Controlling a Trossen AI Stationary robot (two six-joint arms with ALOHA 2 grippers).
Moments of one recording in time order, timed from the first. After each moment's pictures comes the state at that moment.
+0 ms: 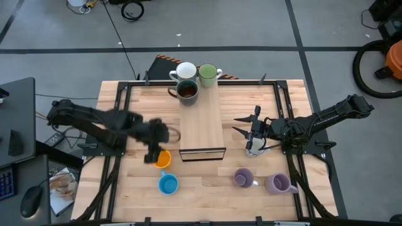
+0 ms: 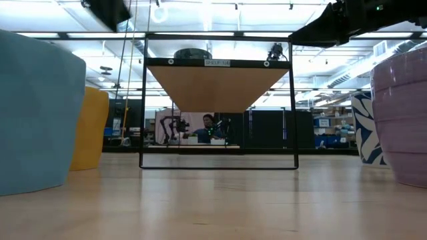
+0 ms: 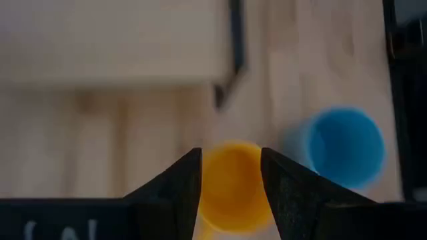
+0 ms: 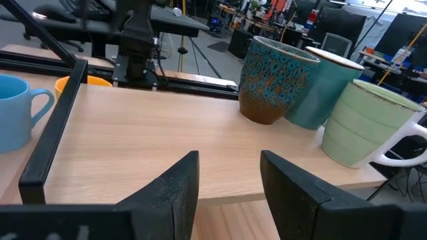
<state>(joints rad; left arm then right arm) -0.24 1.25 1.21 -0.99 -0.05 -0.24 0.25 0.88 0.42 0.29 0.58 -0.18</state>
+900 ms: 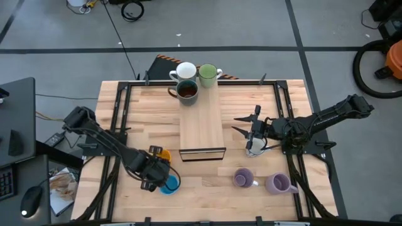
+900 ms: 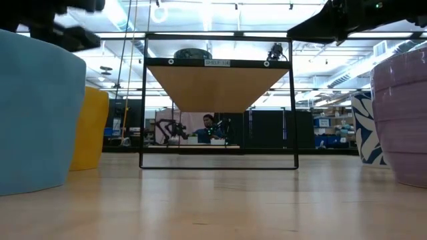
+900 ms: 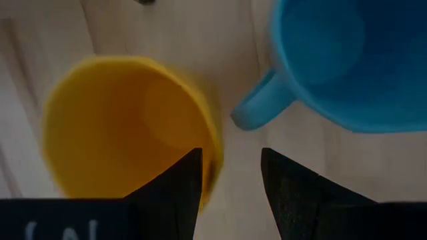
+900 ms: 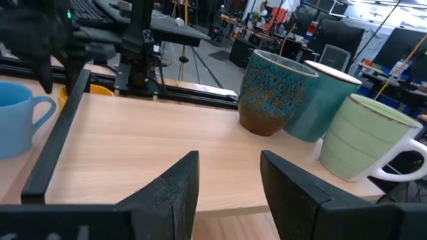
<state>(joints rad) -0.59 1.57 1.12 -1.01 -0.17 -0.40 0.25 0.88 0.42 0.33 0.57 -0.22</state>
